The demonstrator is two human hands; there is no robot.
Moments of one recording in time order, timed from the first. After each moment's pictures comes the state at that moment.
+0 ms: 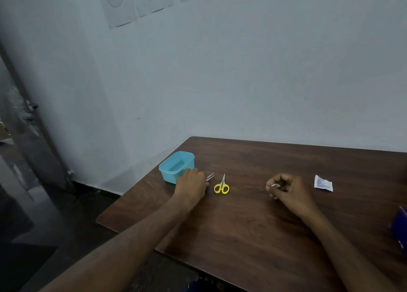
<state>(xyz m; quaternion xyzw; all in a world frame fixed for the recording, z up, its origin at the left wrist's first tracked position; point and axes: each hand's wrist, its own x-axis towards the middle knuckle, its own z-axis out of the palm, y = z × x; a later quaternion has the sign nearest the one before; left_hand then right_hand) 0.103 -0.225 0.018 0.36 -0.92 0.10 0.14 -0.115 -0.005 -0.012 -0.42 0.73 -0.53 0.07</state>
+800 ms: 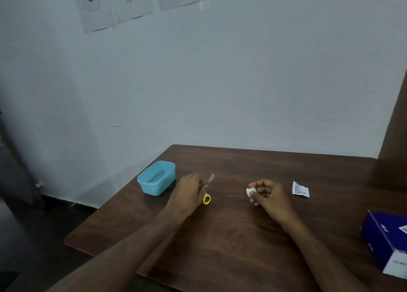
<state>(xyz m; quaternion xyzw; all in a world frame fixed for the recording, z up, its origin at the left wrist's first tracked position) 0.071 -0.213 0.015 0.27 -0.92 -0.09 0.26 -0.120 -0.011 -0.017 -0.36 0.69 -0.62 0.13</state>
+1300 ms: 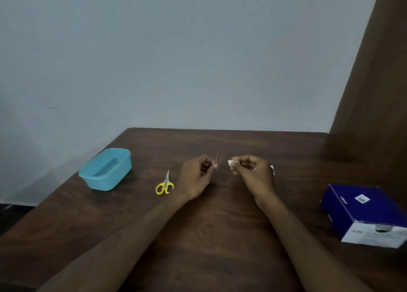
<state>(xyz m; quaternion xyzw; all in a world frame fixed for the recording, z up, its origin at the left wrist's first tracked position) -0.026 -0.161 -0.003 0.14 -0.88 -0.33 0.30 -0.138 -0.005 -0.010 -0.22 0.67 -0.71 0.05</state>
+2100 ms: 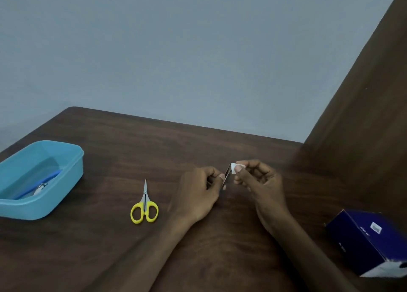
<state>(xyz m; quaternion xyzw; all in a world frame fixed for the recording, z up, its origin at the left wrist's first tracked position) -0.055 -0.177 -0.020 0.09 -0.86 -0.45 0.23 -0.142 -0.021 -0.009 -0.24 0.64 -0.73 0.03</state>
